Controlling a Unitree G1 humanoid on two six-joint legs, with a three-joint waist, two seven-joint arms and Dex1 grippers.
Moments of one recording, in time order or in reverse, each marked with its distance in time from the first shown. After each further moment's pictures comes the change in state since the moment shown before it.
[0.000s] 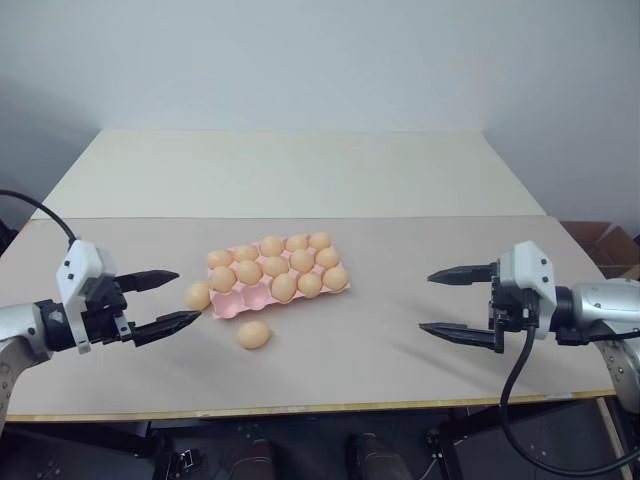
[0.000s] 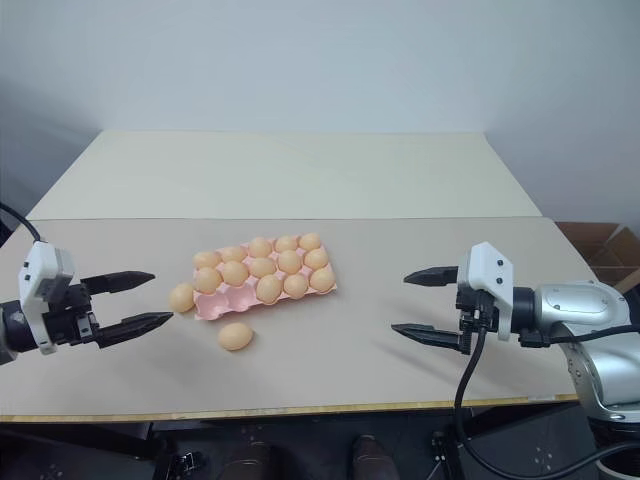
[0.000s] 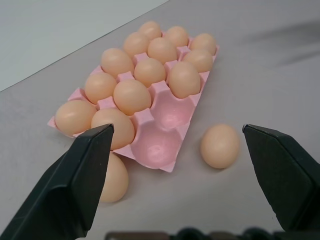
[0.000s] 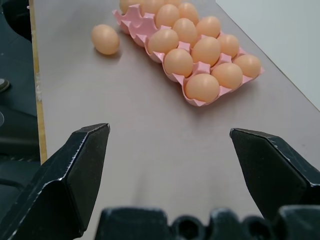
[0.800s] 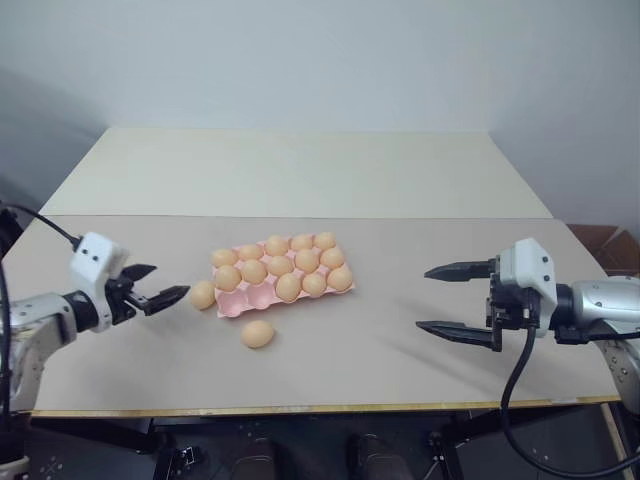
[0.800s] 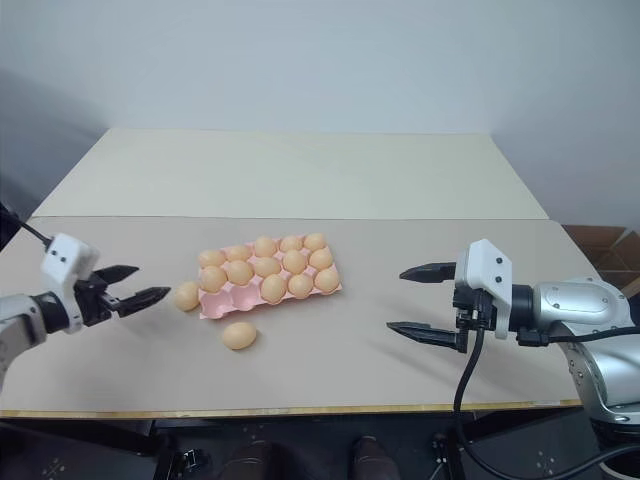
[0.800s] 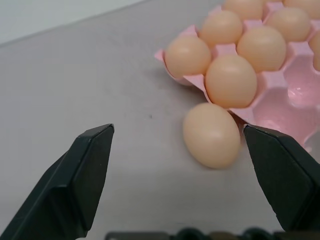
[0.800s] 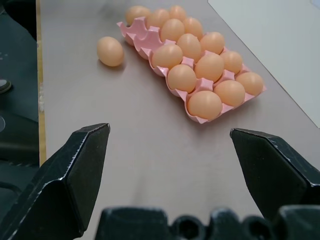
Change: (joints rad) left arm -0.204 -0.062 -0.200 0.241 0.174 0.103 0.289; right arm 0.000 -0.017 0.004 -0.050 0.042 -0.001 -0.042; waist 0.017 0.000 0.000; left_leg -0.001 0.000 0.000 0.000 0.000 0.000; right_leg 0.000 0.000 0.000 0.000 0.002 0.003
